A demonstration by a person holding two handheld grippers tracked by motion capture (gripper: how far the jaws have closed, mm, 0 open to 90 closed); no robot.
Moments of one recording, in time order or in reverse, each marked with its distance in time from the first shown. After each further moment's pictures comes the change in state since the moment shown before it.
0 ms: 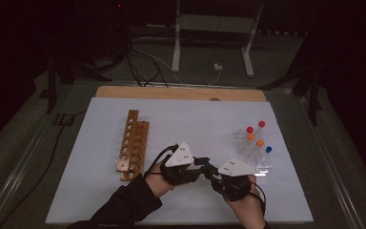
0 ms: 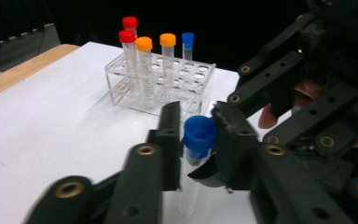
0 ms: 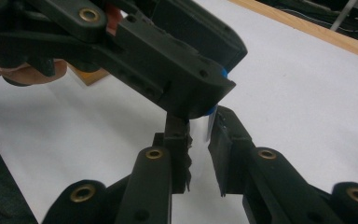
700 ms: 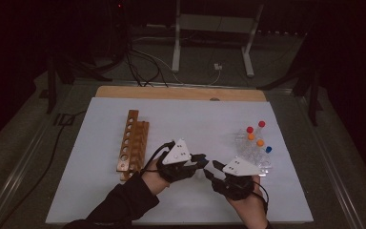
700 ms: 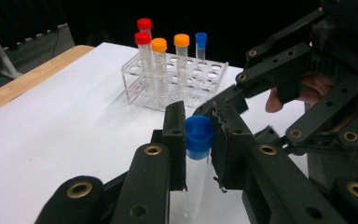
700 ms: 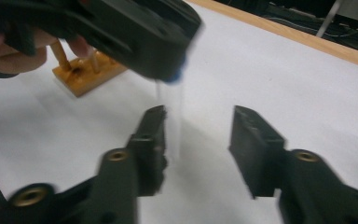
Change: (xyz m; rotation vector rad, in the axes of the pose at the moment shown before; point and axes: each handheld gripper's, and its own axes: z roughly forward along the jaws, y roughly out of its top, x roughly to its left) left arm 0.009 0.005 -0.014 0.009 0.053 0.011; right arm -0.007 -0.005 -0.004 -0.052 -0.030 0.043
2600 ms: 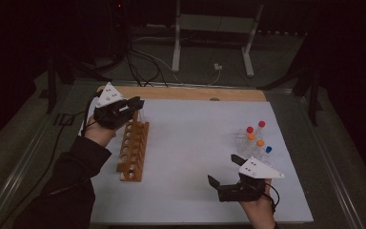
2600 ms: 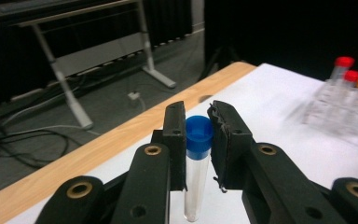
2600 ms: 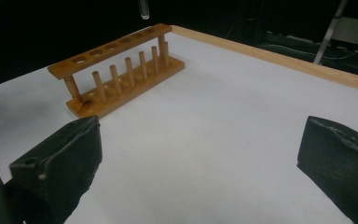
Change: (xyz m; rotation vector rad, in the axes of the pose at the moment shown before) left arm 0.143 0.015 -0.118 -0.036 0.468 -0.109; right arm -0.012 -0.003 -0.022 -0.135 0.024 0.050
